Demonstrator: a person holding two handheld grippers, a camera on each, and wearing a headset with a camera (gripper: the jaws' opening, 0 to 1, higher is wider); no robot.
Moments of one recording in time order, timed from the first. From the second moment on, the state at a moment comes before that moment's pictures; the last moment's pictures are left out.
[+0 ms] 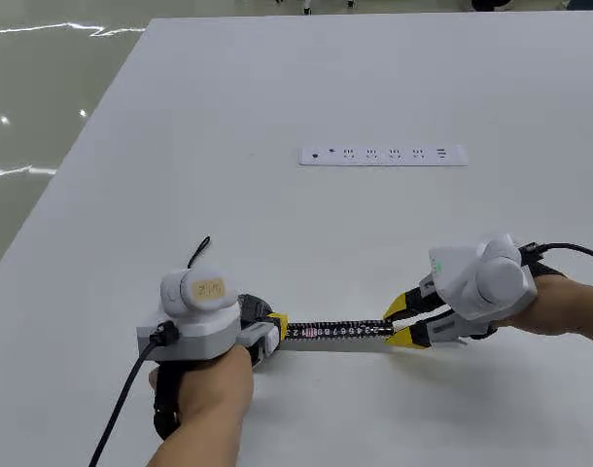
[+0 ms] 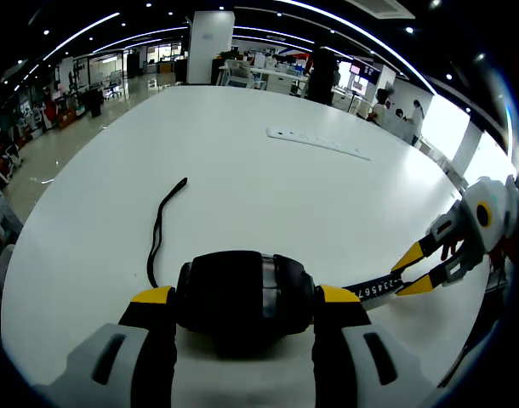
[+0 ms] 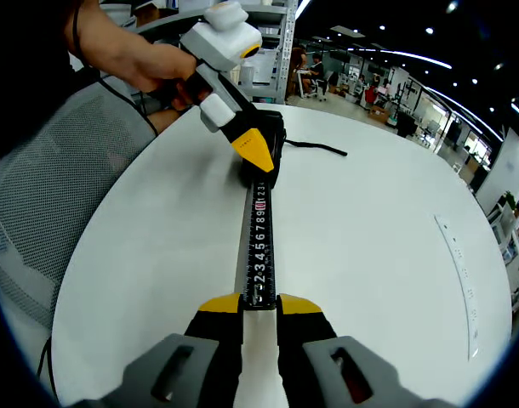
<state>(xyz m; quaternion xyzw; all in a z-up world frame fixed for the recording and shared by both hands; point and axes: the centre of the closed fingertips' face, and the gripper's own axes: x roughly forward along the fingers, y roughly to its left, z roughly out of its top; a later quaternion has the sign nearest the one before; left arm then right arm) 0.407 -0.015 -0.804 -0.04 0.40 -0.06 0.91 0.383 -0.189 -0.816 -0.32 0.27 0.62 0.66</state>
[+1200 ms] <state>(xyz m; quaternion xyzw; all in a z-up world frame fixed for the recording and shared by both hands) 0.406 -0.016 -0.804 -0.04 0.40 -0.06 0.91 0.382 -0.170 -0.818 -0.31 0.27 0.63 0.66</state>
